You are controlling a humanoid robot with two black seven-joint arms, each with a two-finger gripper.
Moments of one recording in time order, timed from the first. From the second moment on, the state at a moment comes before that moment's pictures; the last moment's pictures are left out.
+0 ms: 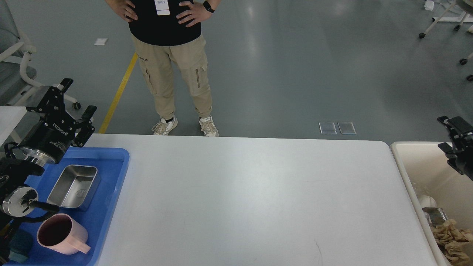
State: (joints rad) left arm -0.29 0.51 -1.16 -1.15 0.53 -0.25 -0.33; right arm 0.76 -0.55 -0.29 0.21 0.20 0.35 0.61
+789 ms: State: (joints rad) left arm -0.32 0.51 -1.14 -1.14 0.53 -0.21 -0.31; right arm 0.90 -0.32 -0.06 0.30 0.22 0.38 0.38
